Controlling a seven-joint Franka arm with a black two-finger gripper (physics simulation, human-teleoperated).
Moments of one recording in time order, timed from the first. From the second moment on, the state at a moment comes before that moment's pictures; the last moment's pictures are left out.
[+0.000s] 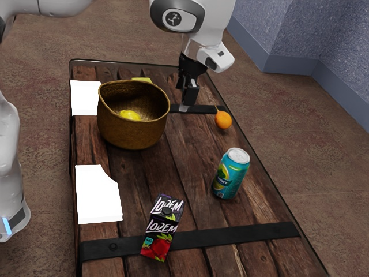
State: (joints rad) arm 0.01 -0.24 -0.15 -1.76 0.12 1.50 -0.02
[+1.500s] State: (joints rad) arm -0.29 -0.46 0.38 -2.28 0.30 1.68 1.19
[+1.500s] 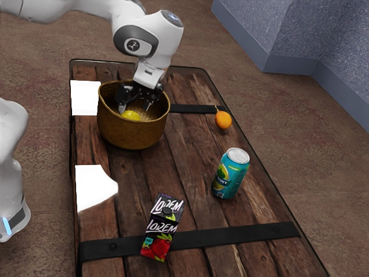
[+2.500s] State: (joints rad) arm -0.29 -0.37 0.48 -2.38 0.27 1.93 1.29
